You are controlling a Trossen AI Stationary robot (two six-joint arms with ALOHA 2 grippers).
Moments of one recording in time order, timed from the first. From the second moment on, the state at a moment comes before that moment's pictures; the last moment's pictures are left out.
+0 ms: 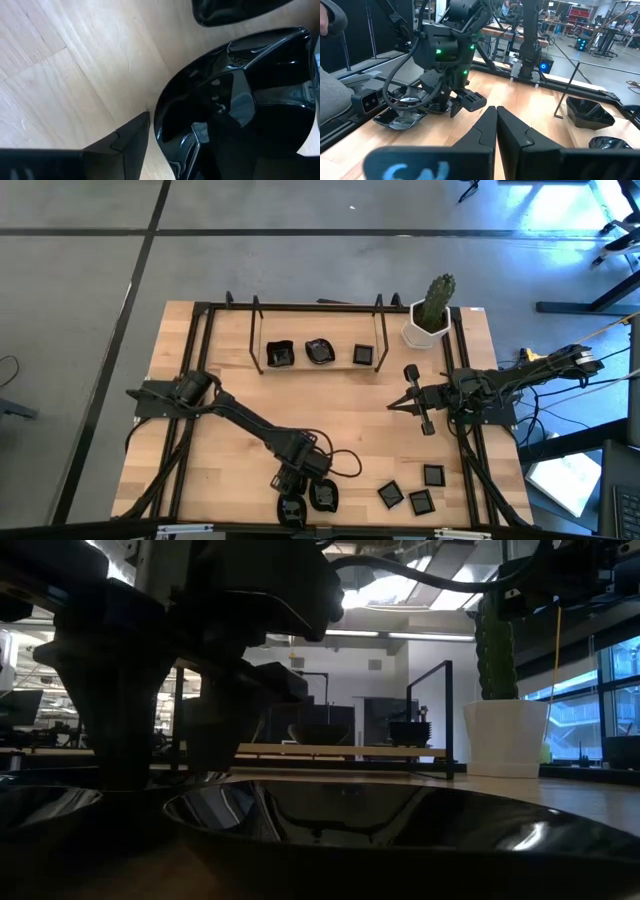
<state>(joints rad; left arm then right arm) -0.43 2.14 1.56 -0.86 0.08 0.00 0.23 0.62 0.24 0.32 0.01 -0.17</state>
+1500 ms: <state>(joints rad) 0.27 1.82 1.70 -0.94 -0.10 0.14 0.23 0.62 0.24 0.31 0.01 -0.17</state>
